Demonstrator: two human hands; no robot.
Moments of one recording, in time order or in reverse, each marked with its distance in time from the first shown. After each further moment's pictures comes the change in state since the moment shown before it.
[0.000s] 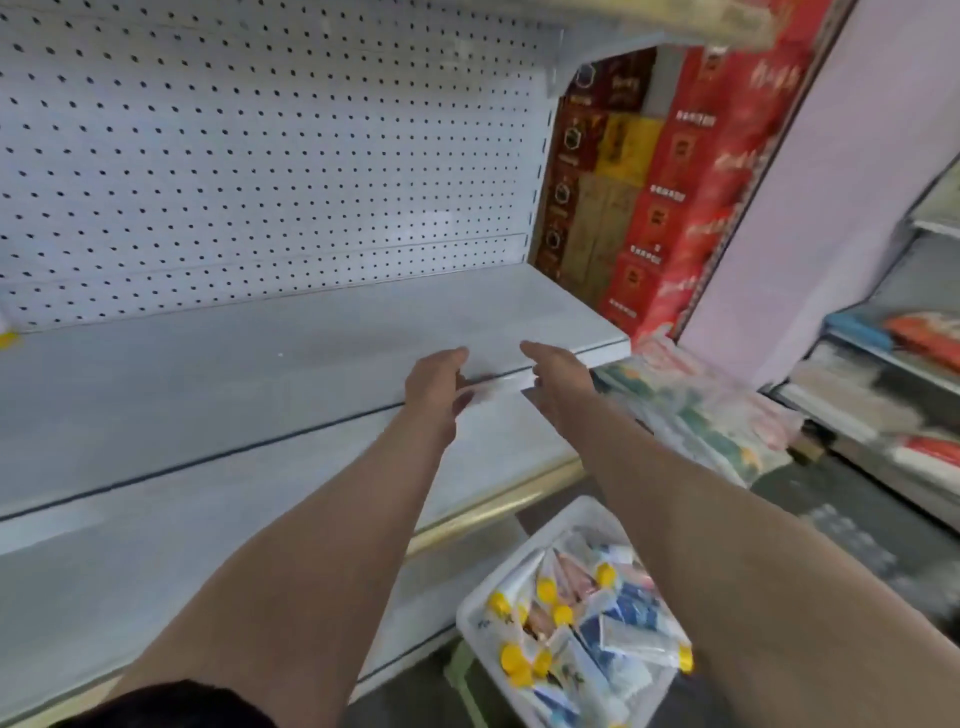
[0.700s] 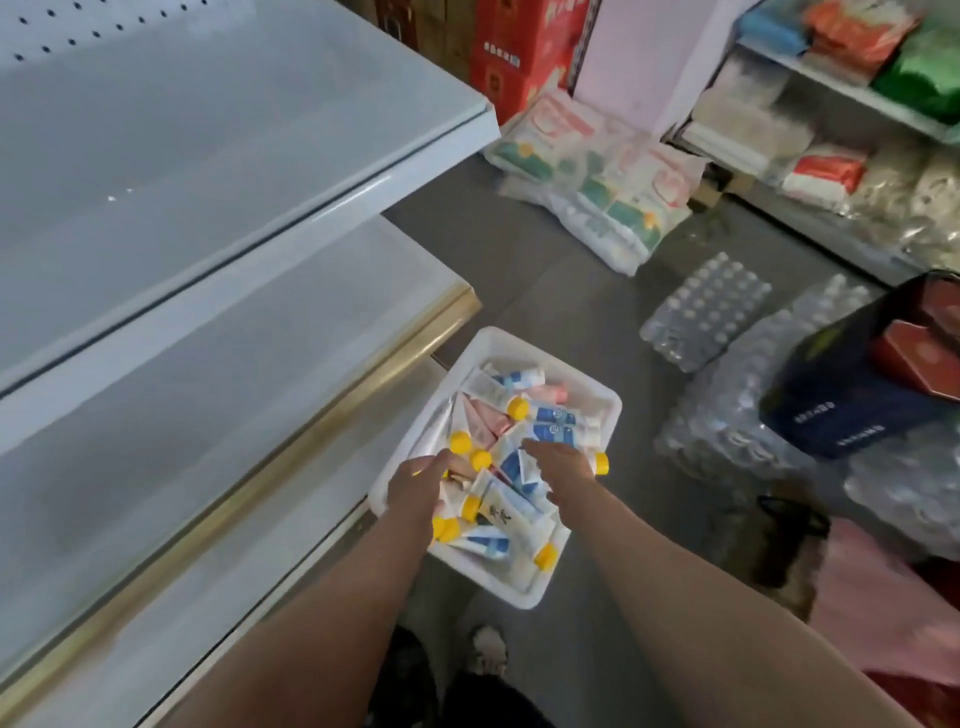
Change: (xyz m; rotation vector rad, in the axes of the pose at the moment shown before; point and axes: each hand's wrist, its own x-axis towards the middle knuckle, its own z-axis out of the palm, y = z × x) left_hand 0.000 -0.319 -0.020 0.611 -0.053 -0.607; right_hand -0.032 0.275 -0.158 -0.069 0.339 0.709
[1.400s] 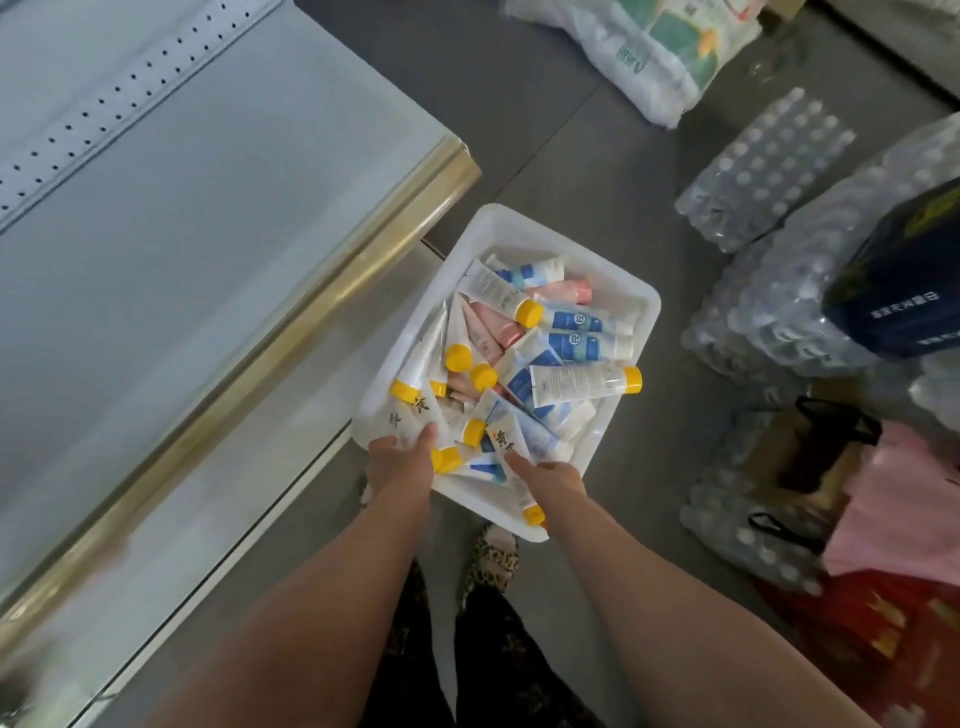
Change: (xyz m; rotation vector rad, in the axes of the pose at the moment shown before) left_hand 0.067 -0.075 0.001 0.378 0.305 -0.135; right_hand 0.065 0.122 0.040 -0.116 -0.011 0.360
